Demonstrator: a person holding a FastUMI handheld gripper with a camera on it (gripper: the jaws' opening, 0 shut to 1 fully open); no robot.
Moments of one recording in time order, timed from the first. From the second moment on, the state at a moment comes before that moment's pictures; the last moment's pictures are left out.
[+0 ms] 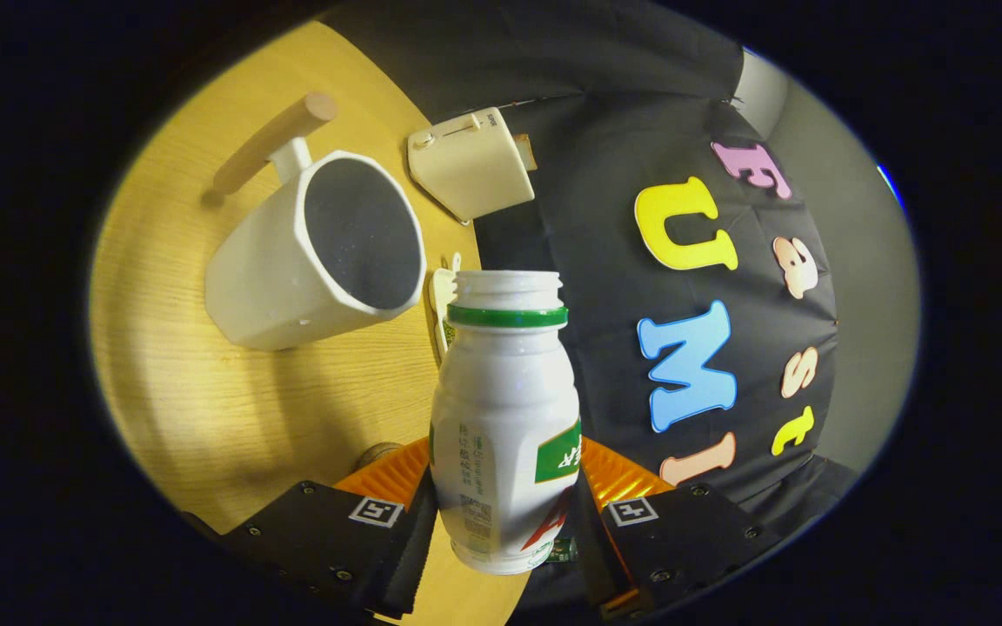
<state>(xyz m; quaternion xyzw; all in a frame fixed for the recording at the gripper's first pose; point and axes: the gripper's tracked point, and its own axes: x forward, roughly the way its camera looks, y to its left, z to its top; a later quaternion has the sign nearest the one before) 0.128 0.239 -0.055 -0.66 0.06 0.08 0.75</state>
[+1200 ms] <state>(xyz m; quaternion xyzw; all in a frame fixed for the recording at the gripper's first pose) 0.136 0.242 -0.050 -0.77 0.03 0.06 0.64</state>
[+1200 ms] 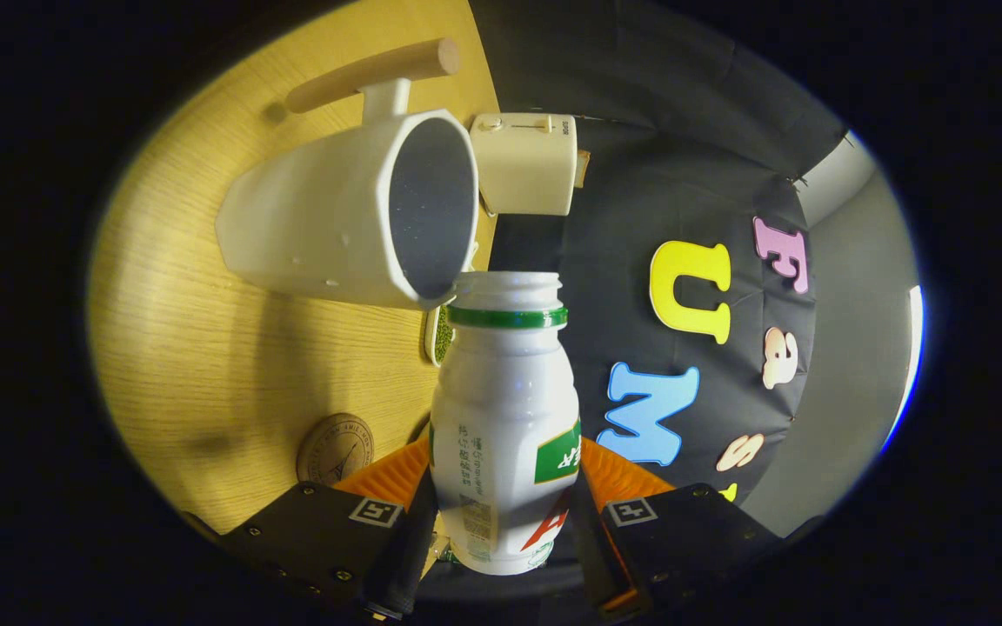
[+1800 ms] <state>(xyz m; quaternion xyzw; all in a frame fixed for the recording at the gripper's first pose) 0.137 0.244 -0.043 -0.79 0.02 0.05 0.61</state>
